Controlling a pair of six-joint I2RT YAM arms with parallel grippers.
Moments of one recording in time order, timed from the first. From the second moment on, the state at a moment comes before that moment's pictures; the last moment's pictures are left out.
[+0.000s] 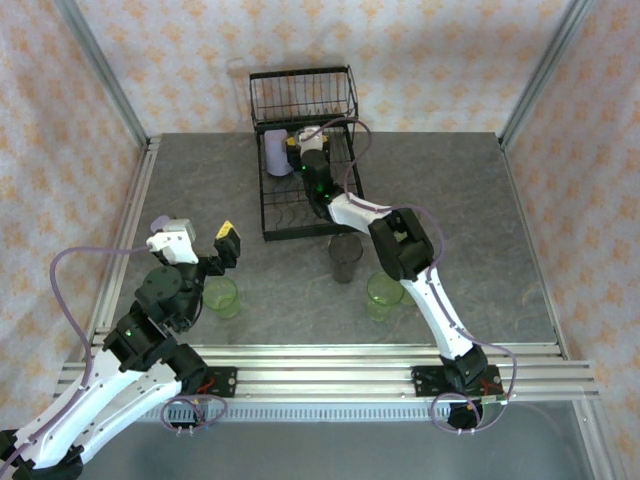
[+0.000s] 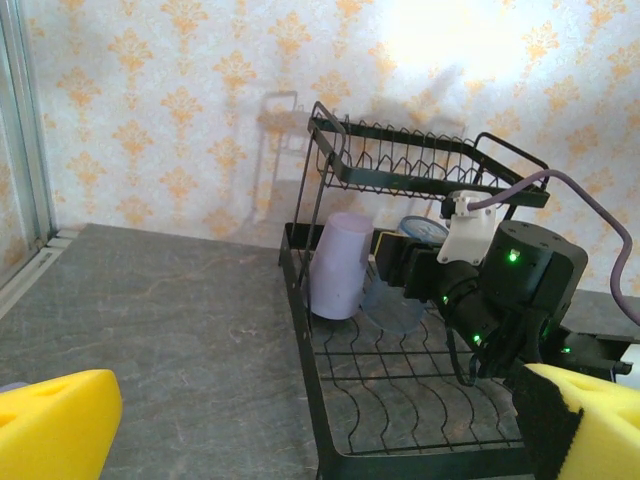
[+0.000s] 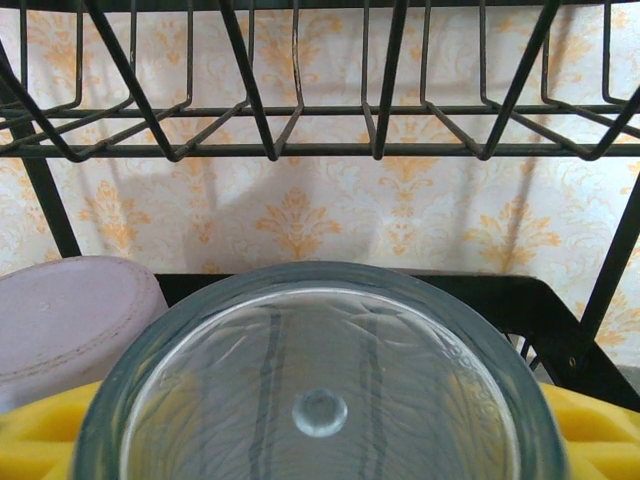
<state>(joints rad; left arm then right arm) -0.66 0.44 0.61 -0.25 -0.65 -0.25 0.63 2.54 1.97 0.54 0.45 0.04</state>
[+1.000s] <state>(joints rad) -0.66 0.47 0.61 -0.25 -0.65 -0.25 0.61 2.23 1.56 0.56 0.34 0.06</state>
